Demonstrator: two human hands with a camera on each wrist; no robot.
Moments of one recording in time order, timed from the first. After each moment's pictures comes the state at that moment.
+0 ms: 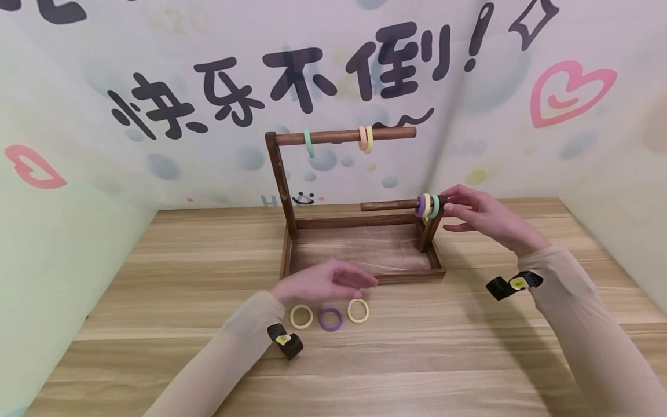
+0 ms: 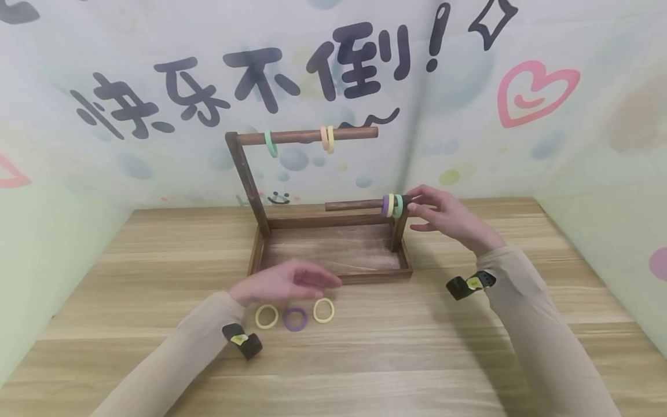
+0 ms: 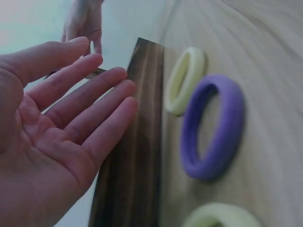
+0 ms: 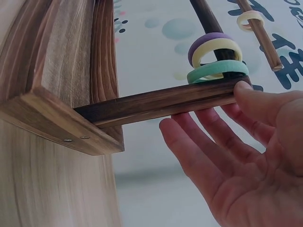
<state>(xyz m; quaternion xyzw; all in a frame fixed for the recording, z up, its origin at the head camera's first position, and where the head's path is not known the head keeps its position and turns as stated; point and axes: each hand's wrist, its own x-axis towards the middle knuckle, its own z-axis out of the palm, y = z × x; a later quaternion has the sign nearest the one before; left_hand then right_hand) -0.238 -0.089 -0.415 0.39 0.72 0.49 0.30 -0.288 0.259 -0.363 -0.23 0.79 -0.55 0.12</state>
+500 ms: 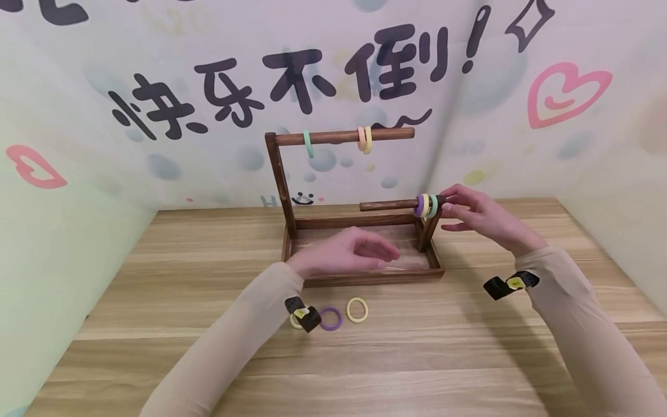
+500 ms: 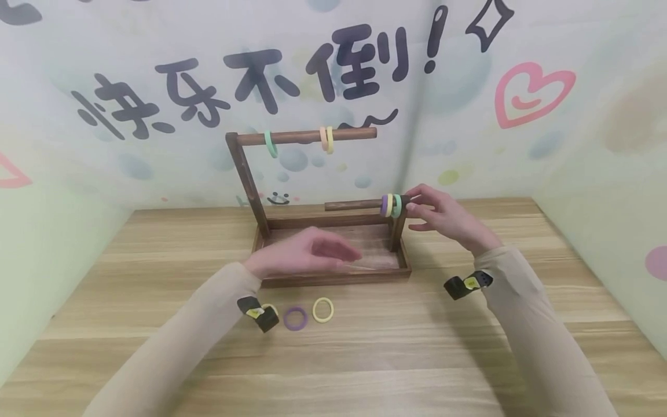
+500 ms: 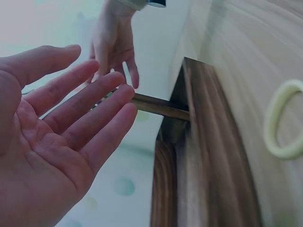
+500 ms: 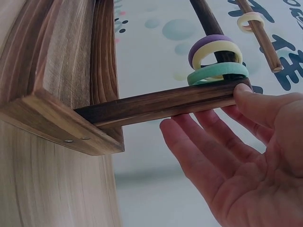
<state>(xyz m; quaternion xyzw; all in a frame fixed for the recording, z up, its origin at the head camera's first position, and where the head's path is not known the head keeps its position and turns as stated) -0.258 -0.053 -0.369 0.43 0.72 0.48 0.25 -0.284 0.257 -0.362 -0.23 0.79 -0.55 0.11</state>
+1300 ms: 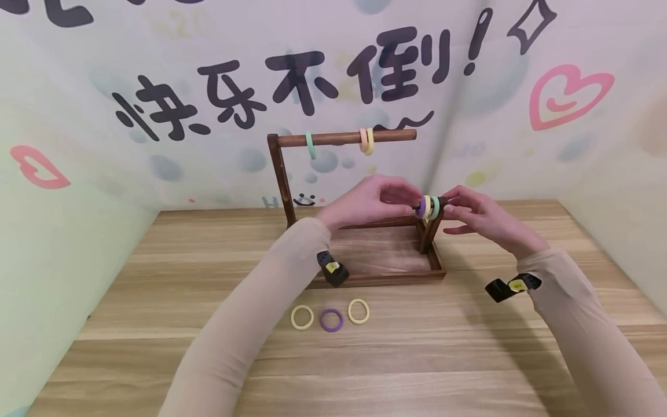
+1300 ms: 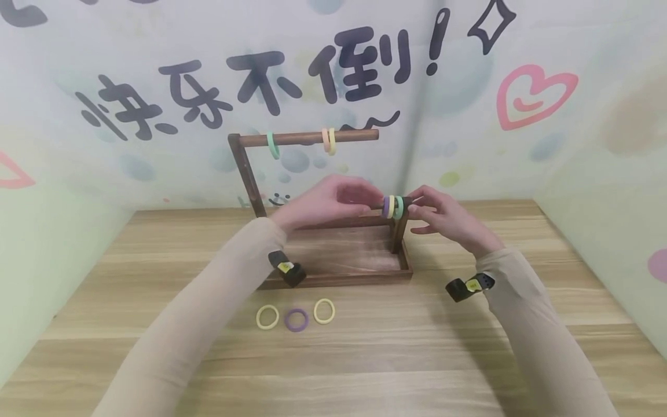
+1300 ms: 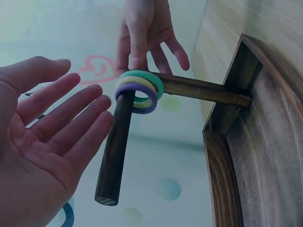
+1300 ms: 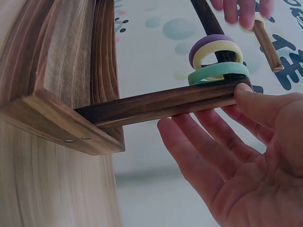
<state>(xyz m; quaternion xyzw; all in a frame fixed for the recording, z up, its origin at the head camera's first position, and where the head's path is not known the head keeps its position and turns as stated) -0.302 -0.012 -0.315 0.43 0.73 0.51 0.15 -0.284 0.256 -0.362 -0.22 0.79 -0.56 0.11</state>
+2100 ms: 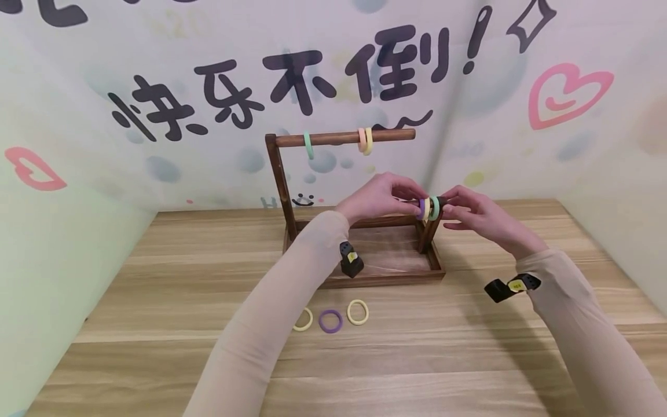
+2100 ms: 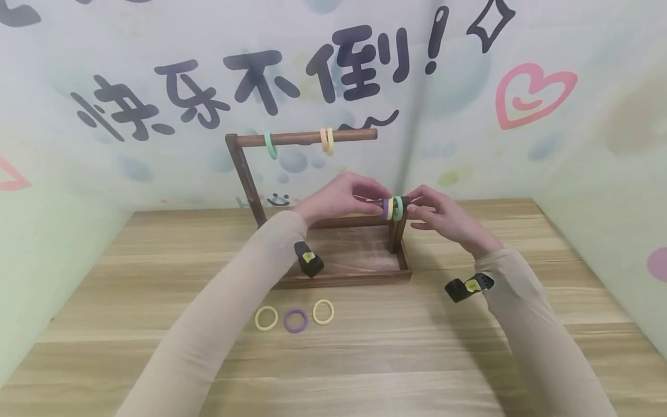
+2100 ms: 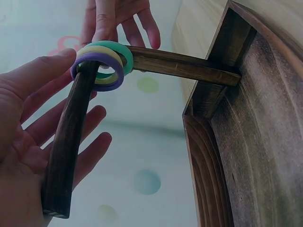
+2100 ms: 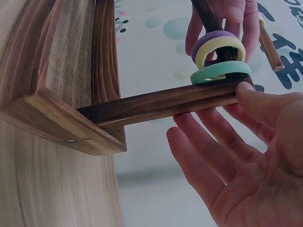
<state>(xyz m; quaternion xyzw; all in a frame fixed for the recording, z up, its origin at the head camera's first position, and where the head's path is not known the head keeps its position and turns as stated) -0.330 0.013 -0.329 0.40 0.77 0.48 0.16 -0.285 0.258 -0.363 -0.21 0.81 -0.54 0.10</state>
